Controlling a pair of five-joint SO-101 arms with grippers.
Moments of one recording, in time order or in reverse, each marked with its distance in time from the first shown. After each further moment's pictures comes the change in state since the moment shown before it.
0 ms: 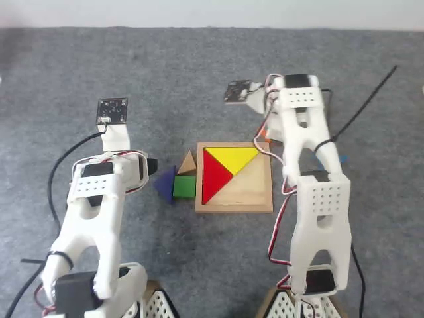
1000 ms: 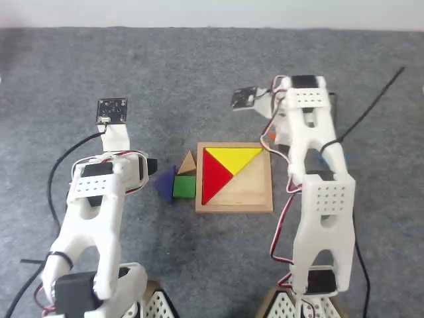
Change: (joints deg) left arm 0.0 0.0 0.0 0.0 0.0; right arm 4.0 -0.4 -0.1 5.0 1.8
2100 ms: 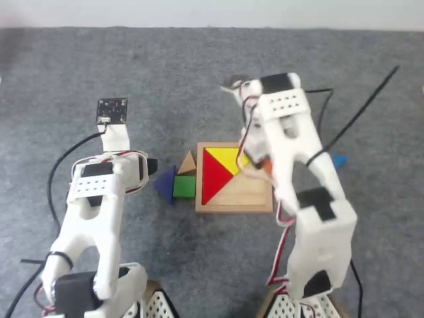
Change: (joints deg) left arm 0.0 0.0 0.0 0.0 0.0; right arm -15.8 -26.5 22.8 12.3 -52.8
